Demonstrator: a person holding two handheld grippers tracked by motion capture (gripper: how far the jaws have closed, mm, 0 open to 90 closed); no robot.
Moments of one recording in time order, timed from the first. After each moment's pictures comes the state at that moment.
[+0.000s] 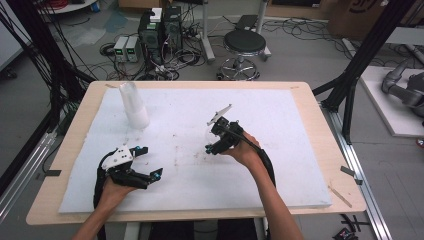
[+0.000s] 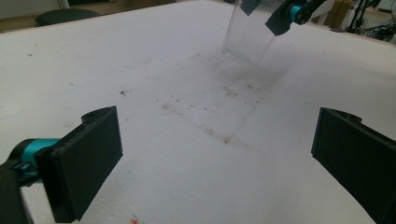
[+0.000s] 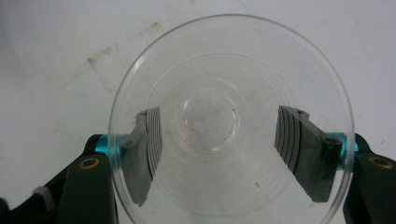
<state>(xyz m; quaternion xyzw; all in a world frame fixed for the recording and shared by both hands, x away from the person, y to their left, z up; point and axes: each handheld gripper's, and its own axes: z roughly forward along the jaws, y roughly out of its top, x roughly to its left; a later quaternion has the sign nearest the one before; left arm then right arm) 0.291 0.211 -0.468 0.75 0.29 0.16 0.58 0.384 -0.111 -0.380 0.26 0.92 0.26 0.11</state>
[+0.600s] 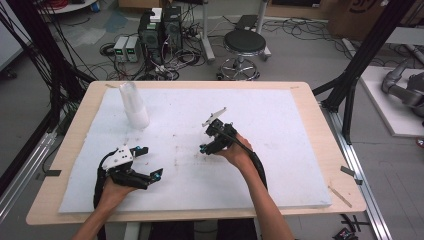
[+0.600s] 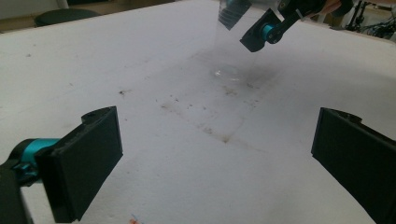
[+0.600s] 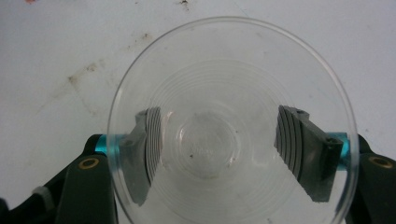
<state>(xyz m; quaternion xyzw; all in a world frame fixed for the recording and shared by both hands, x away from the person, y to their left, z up) 0.291 0.210 -0.467 0.75 0.29 0.16 0.58 0.392 -0.097 -0.402 0.27 0.91 0.27 0.12</state>
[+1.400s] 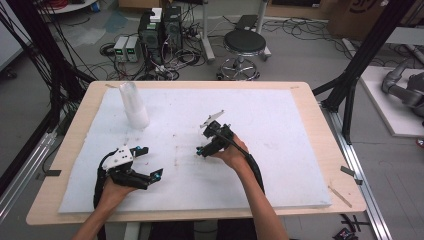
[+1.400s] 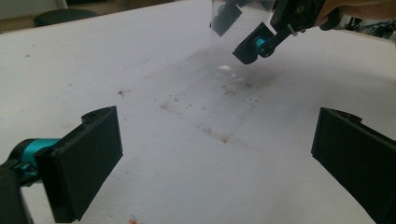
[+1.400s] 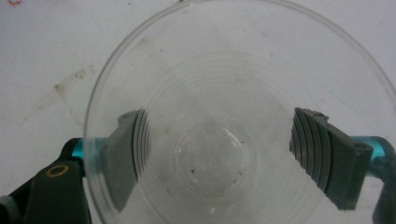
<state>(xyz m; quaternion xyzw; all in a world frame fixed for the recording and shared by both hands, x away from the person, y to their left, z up) 0.291 0.210 -0.467 0.75 0.29 0.16 0.57 0.396 -0.092 -0.416 0.28 0.91 0.29 0.13</state>
